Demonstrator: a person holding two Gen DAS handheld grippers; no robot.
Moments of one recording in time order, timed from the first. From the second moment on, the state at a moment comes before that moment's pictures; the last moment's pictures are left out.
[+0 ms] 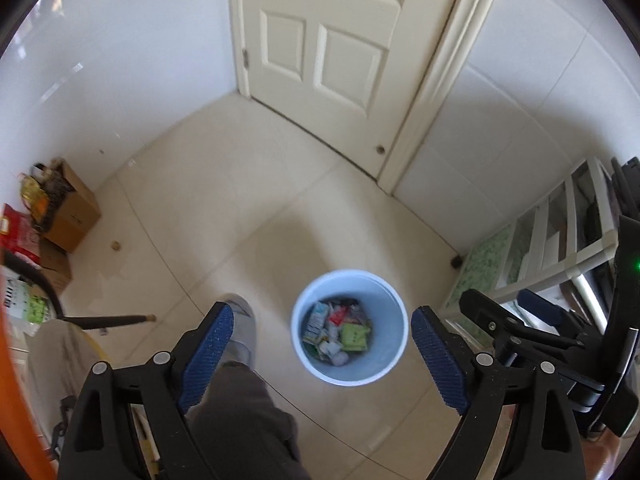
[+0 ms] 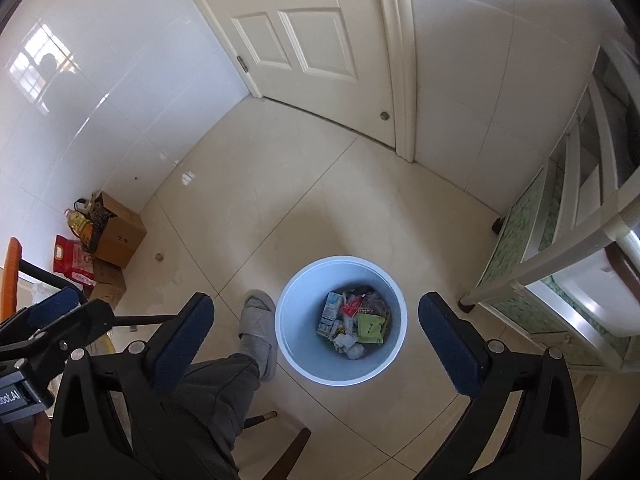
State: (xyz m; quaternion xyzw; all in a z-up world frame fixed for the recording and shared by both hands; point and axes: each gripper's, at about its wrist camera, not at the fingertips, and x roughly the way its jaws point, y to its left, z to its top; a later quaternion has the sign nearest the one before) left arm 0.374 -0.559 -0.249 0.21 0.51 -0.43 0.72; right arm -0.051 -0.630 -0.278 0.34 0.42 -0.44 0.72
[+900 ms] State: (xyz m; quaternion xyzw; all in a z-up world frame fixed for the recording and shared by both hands) left arm 0.162 -0.117 -0.009 0.04 0.23 -0.18 0.96; right arm 0.111 -0.275 -0.024 0.10 0.27 -0.22 0.93
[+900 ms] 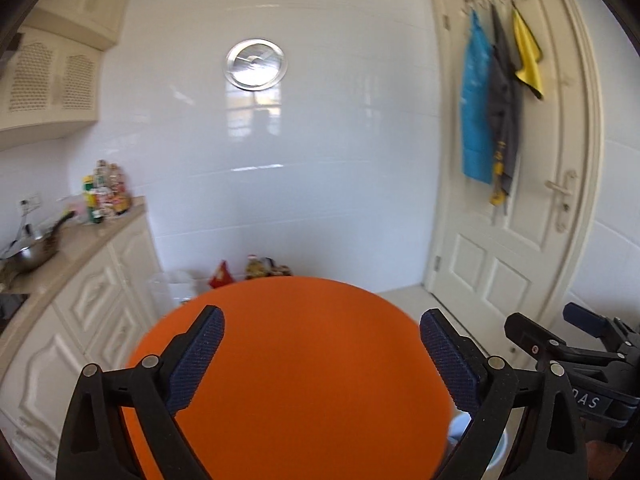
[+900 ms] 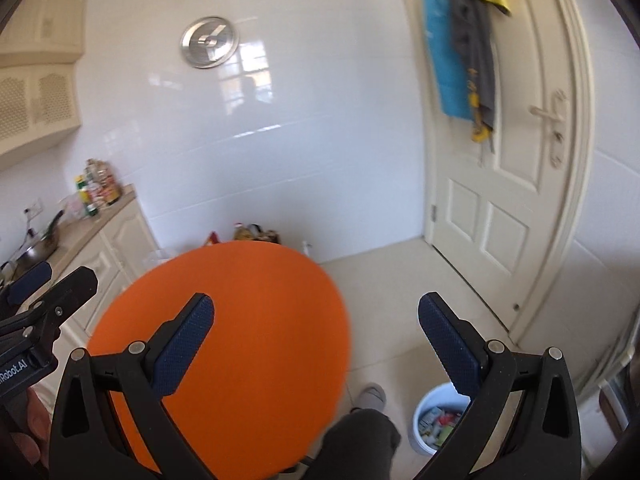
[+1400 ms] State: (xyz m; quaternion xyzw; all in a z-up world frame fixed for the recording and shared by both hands) left arm 0.030 -0.017 -0.011 0.01 0.21 -0.09 0.97; right arm 0.114 -0.158 -0.016 0.04 0.25 -0.15 0.96
